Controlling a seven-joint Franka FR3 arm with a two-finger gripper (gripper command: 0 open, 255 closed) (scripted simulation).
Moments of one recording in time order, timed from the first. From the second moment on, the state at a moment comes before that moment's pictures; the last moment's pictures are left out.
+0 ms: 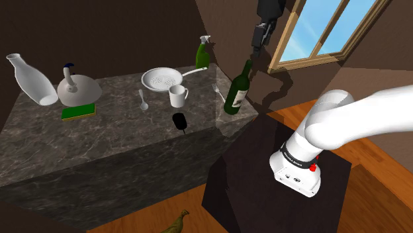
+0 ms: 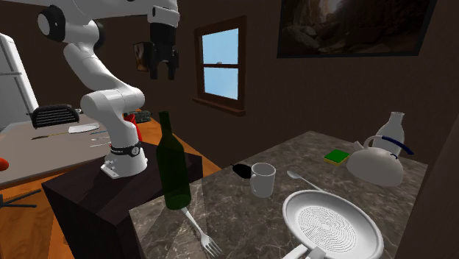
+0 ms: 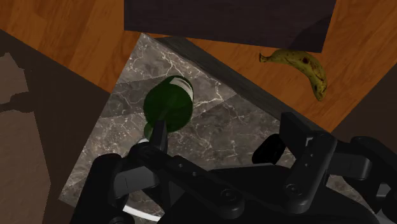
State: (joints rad) arm 0.02 -0.76 0.03 -2.32 -0.10 1.50 -0.12
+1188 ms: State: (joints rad) arm 0.02 -0.50 0.19 -2.58 0.05 2.07 0.23
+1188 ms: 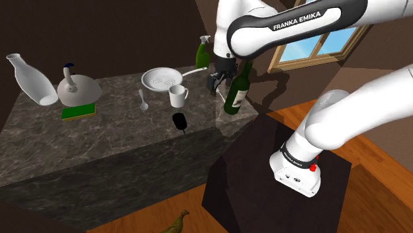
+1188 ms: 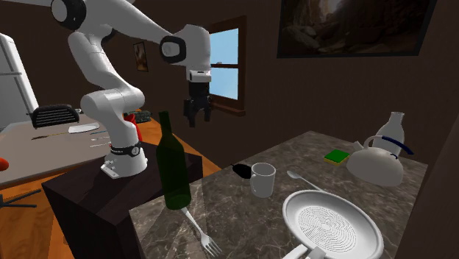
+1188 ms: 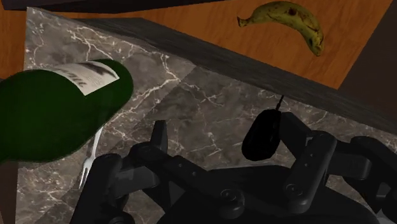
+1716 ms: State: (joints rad) arm 0.01 -0.20 0.27 -2.54 0.06 2.36 0.42
